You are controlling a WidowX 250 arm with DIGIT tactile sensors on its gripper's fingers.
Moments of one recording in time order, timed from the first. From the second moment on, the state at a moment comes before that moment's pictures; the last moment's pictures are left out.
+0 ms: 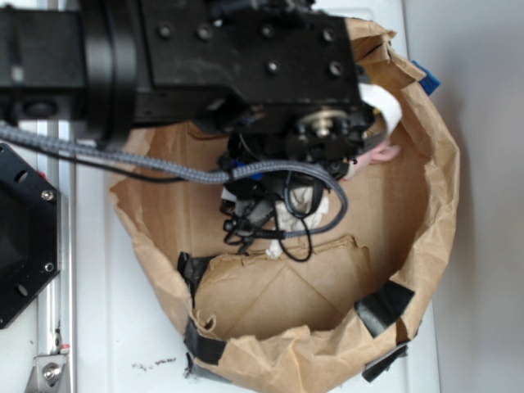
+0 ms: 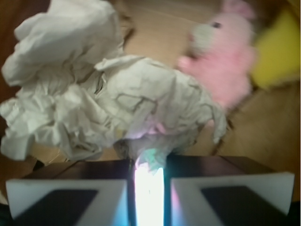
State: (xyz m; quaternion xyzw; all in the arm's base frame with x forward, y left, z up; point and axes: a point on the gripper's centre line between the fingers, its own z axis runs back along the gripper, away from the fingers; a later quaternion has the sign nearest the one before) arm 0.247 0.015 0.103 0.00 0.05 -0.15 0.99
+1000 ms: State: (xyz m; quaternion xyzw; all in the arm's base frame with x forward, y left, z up) arm 0.247 0.015 0.146 0.06 -0.05 -0.04 1.00
